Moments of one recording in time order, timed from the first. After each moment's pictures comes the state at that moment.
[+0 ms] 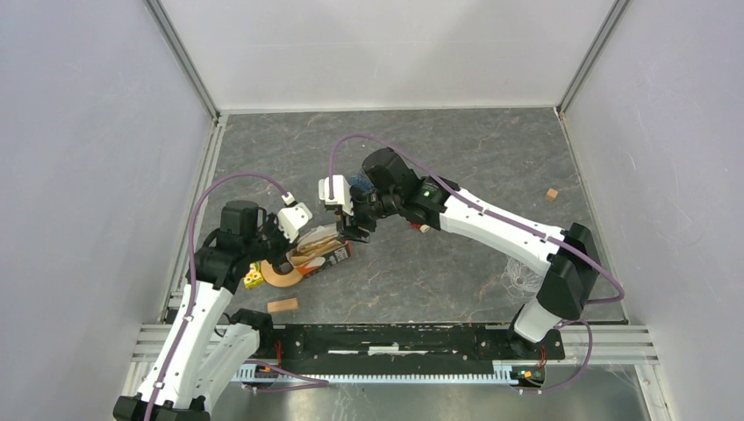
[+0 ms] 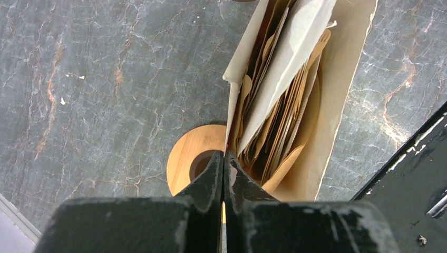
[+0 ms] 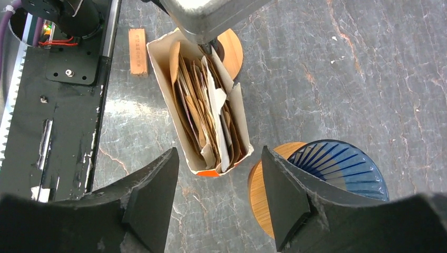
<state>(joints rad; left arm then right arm) -0.20 0.71 0.75 -0.81 0.37 0.58 0.95 1.63 1.46 -0.44 -0.52 -0.52</state>
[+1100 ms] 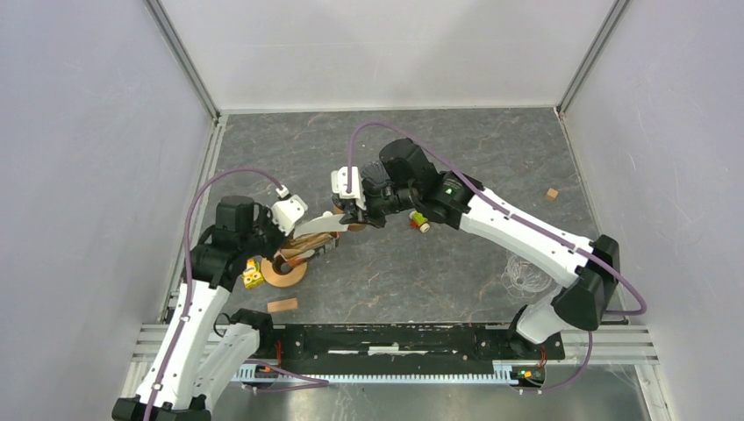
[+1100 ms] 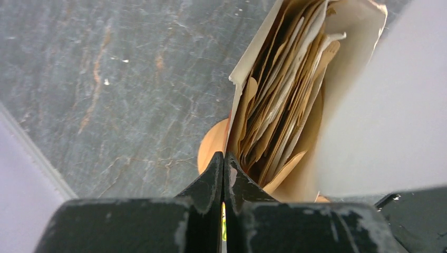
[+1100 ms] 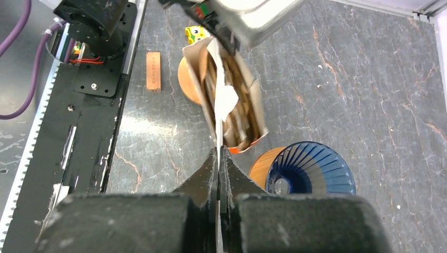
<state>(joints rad) -0.20 0.72 0.79 -0.82 0.26 0.58 0.93 1.55 1.49 -0.48 -0.58 -0.52</state>
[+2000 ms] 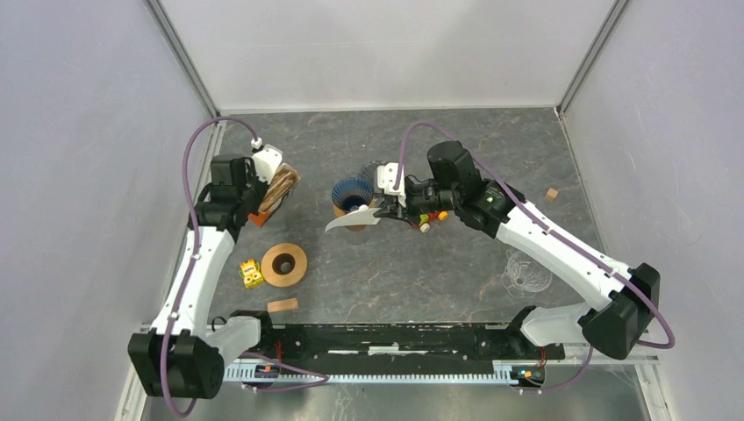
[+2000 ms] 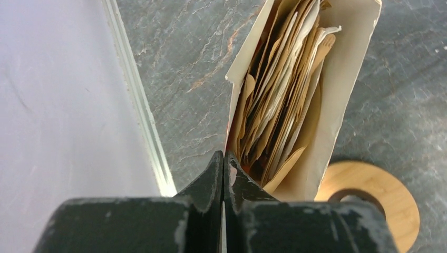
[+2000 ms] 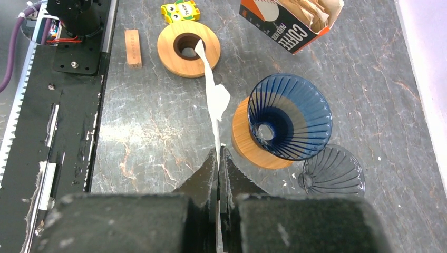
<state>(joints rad) -0.04 1.04 0.97 -0.61 -0.08 0.54 0.77 1.32 1.24 -0.42 -0.65 -0.55</state>
